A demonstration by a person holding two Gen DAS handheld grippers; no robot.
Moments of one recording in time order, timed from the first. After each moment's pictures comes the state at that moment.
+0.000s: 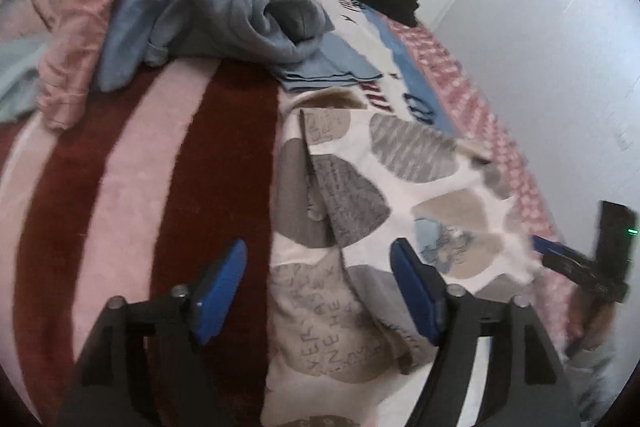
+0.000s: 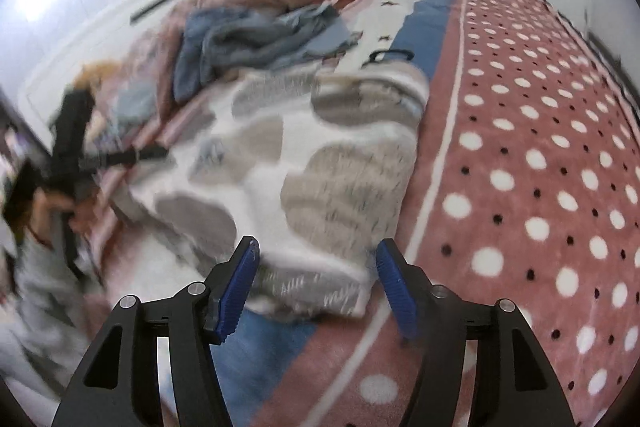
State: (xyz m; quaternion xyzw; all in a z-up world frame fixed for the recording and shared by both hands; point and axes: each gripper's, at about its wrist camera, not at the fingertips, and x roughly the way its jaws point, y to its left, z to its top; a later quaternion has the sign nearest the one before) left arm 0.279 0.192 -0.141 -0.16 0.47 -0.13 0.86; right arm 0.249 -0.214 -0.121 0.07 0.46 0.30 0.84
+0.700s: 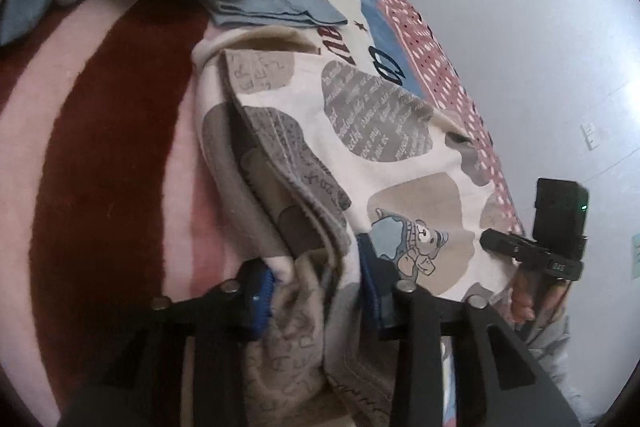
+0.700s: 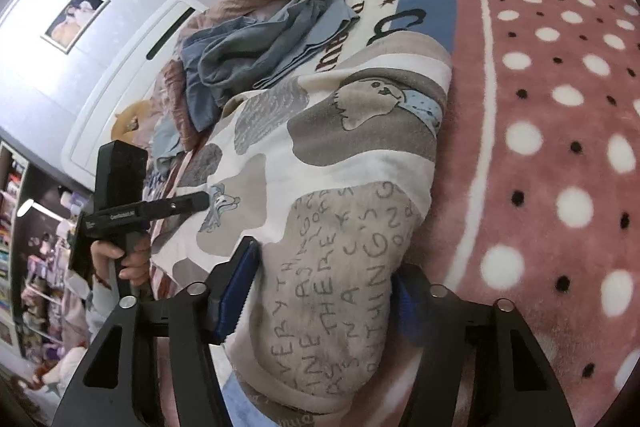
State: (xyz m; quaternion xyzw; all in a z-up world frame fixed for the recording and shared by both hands) left arm 0.321 0.147 -0.178 -0.20 0.52 -0.20 0.80; right arm 0.310 -0.201 -0.163 0.16 0.51 0.36 0.77
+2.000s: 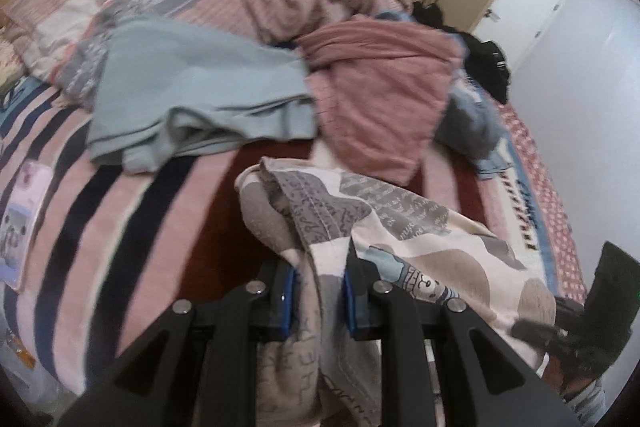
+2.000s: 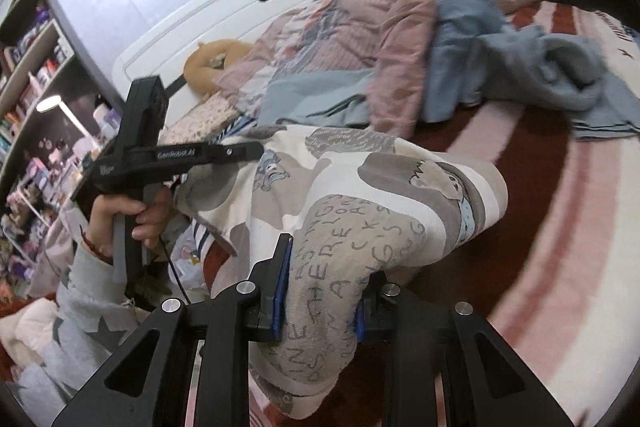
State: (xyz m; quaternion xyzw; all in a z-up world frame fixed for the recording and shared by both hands) left arm 0.211 0.485 -0.113 -0.20 0.44 0.02 0.87; right arm 0.219 0.160 -0.109 0.04 0.42 0.50 0.76
